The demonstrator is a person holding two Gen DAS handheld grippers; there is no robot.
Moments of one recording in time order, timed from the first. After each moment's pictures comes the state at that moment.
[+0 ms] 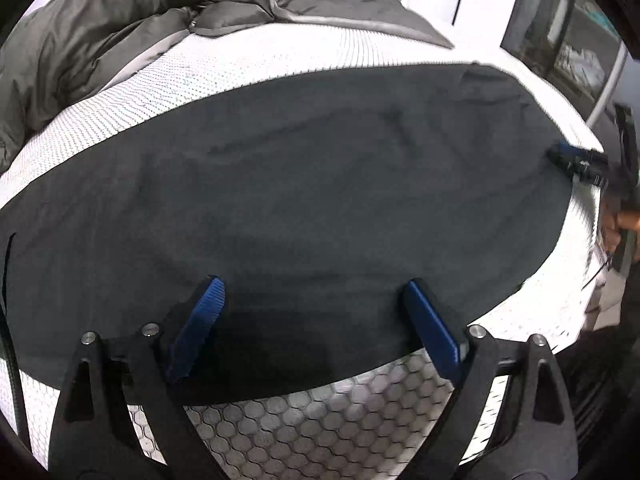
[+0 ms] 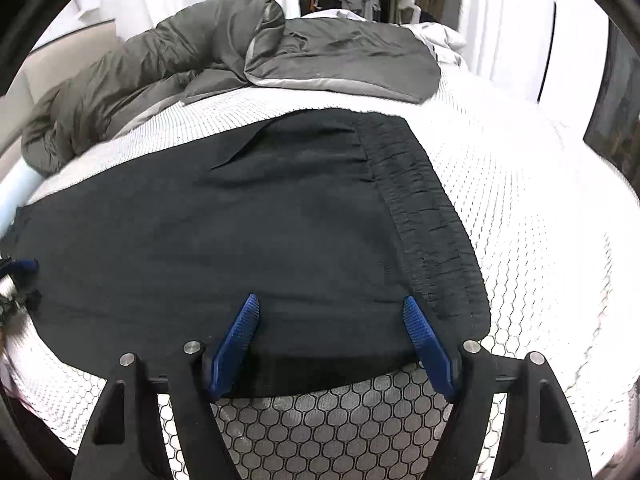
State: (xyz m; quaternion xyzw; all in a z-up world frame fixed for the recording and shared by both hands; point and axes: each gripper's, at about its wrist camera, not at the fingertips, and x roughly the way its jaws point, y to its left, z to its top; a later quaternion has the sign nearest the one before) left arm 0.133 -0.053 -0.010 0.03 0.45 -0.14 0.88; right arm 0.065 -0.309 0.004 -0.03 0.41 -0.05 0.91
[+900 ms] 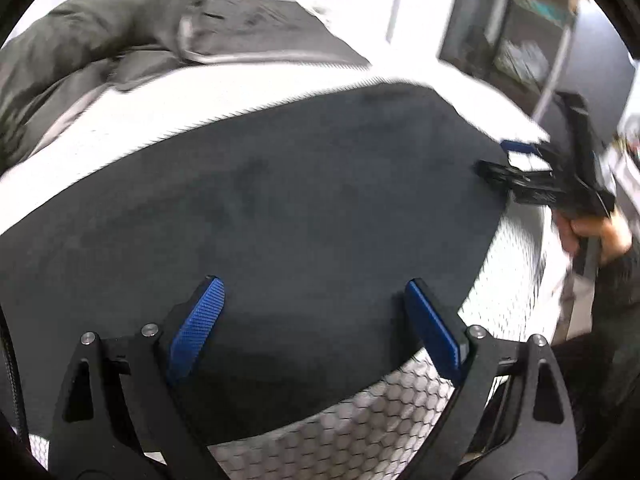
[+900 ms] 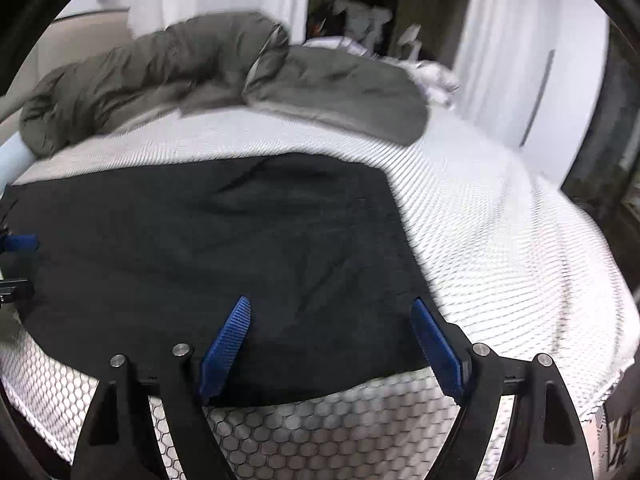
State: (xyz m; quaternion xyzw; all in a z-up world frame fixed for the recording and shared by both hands) left arm 0.124 -0.139 0.003 0.06 0.40 -0.24 0.88; right arm 0.039 -0.296 0.013 -0.09 0.38 -0.07 0.92
